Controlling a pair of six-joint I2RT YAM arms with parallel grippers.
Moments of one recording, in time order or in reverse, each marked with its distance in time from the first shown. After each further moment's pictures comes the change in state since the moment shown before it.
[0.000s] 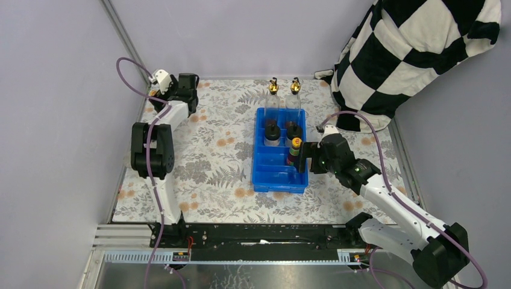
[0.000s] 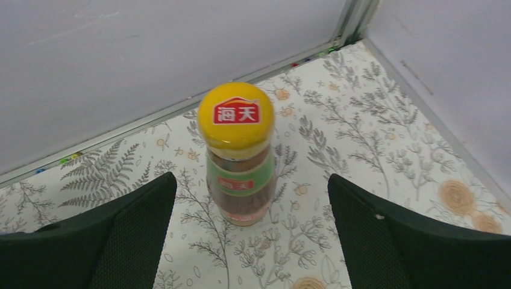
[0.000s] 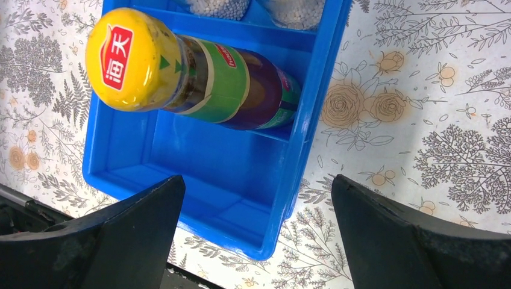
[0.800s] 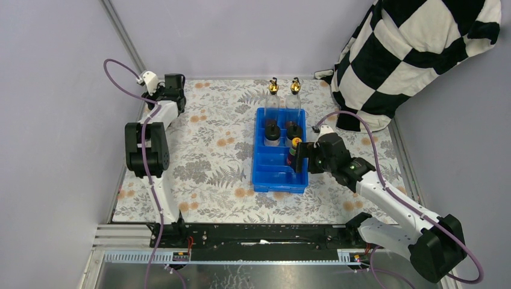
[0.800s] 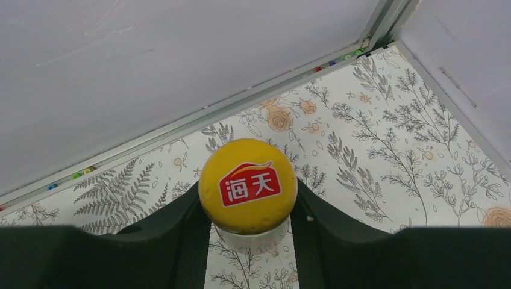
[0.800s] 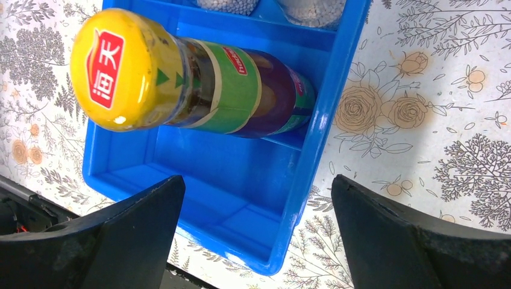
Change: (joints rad) left arm 0.111 0.019 0.010 -0.016 0.091 0.040; right arm 0.000 0.060 -0.018 0.066 -0.040 0.000
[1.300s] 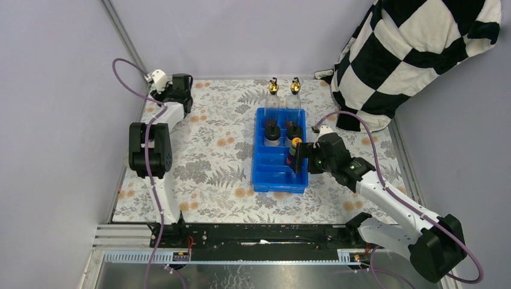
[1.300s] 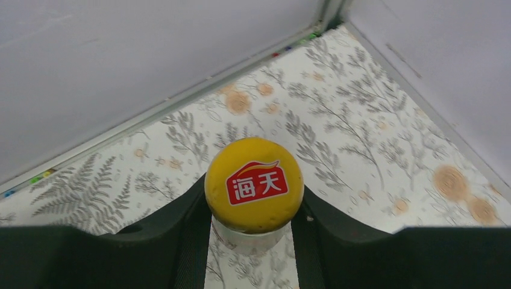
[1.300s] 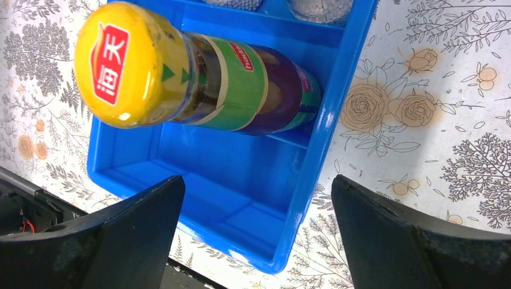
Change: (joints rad) left arm -0.046 -0.009 -0.034 0.074 0.077 0.023; right arm 0.000 0.009 0.000 0.000 -0.022 0.005
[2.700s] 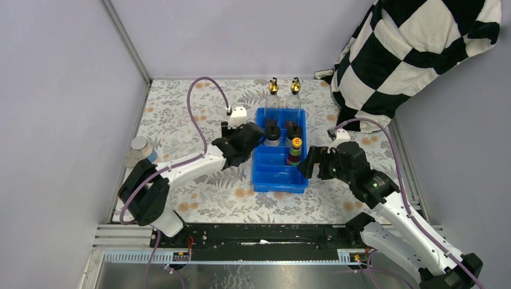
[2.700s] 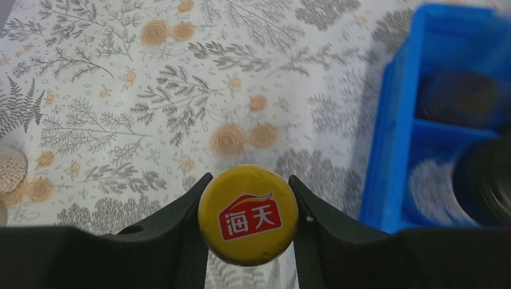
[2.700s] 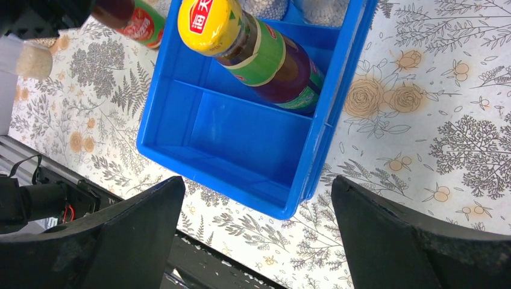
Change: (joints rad) left arm -0.792 -0.426 -0.390 -0.246 -0.006 -0.004; right arm 0.000 -0.286 0.001 -0.142 0.000 0.027
